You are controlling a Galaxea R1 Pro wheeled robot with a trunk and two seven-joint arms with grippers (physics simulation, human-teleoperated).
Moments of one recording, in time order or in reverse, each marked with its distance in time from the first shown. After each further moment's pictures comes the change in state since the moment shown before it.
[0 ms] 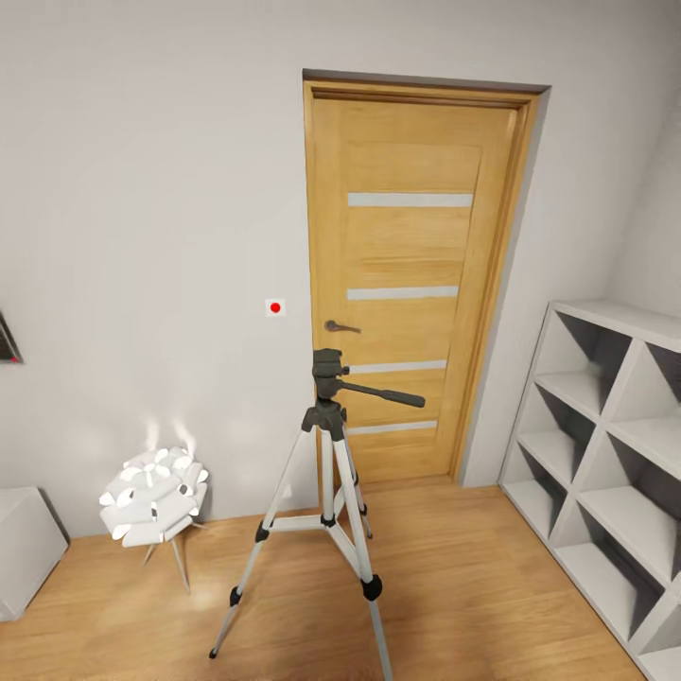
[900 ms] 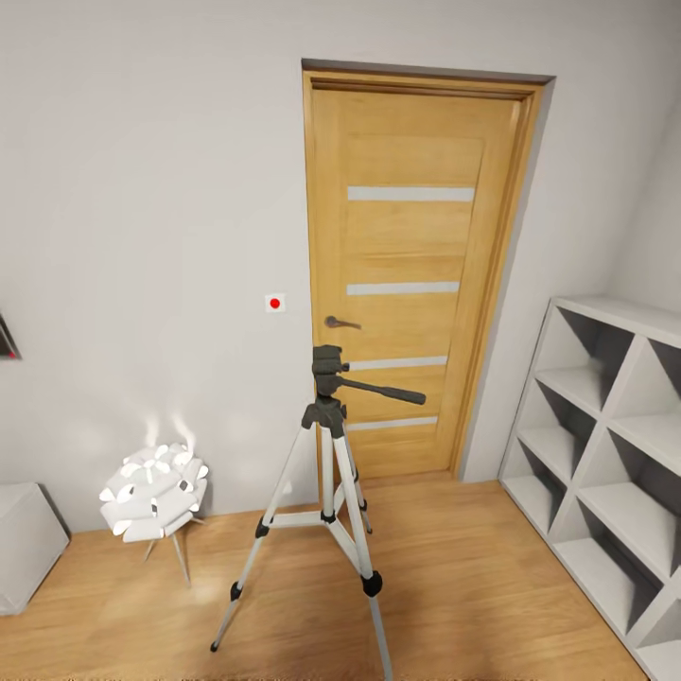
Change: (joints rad) left arm 0.000 0.000 0.001 0.000 0.005 0.000 0.001; right arm 0.000 0.000 0.004 0.000 0.007 -0.004 0.001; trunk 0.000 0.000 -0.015
